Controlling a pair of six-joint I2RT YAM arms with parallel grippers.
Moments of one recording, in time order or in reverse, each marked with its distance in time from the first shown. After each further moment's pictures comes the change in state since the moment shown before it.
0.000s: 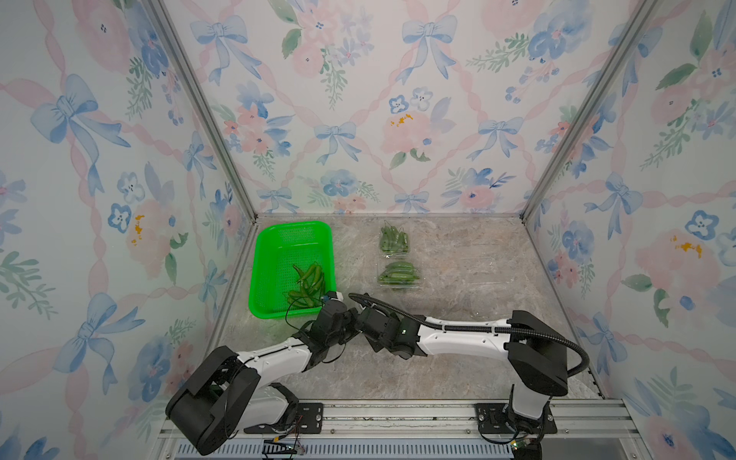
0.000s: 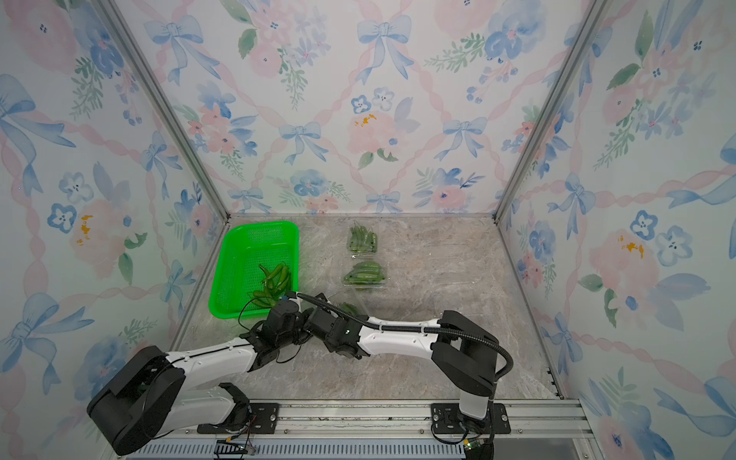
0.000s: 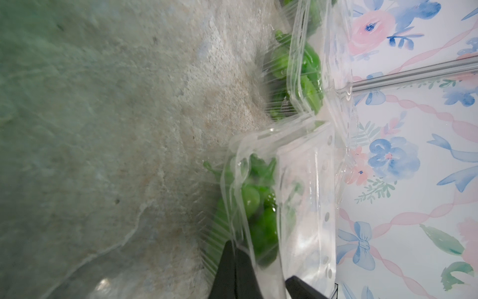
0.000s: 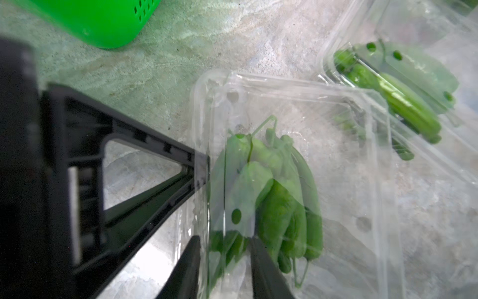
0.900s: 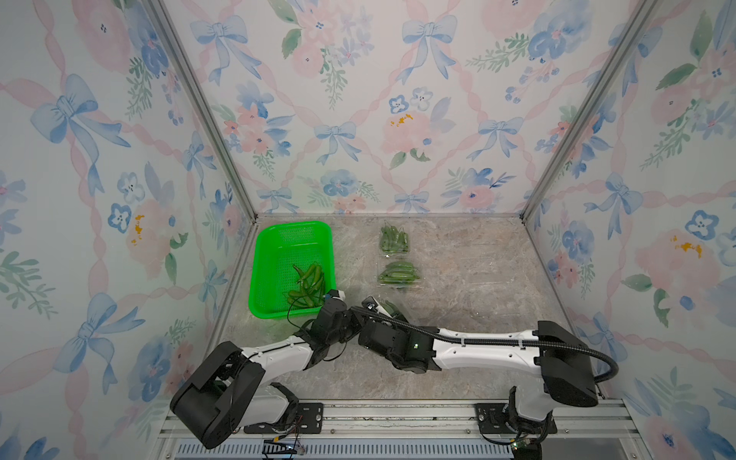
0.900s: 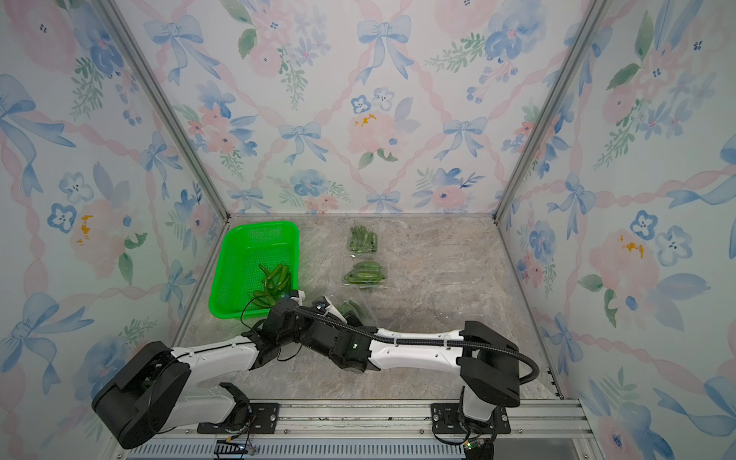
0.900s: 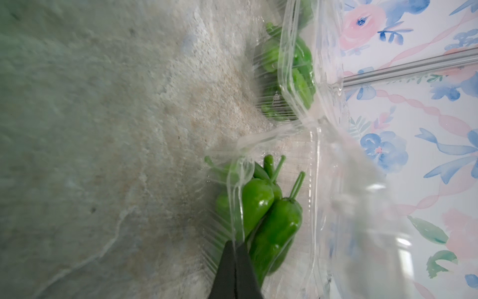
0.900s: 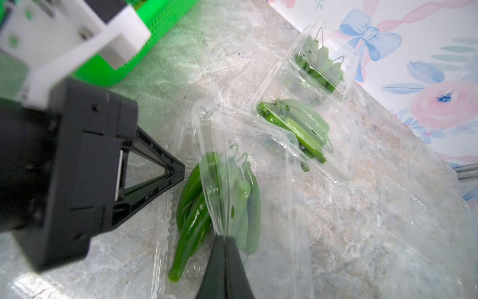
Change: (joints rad) left arm 0.014 0.037 0.004 0.048 0.042 0.003; right arm 0.074 -0.177 -0.058 -0.013 0.263 -0.063
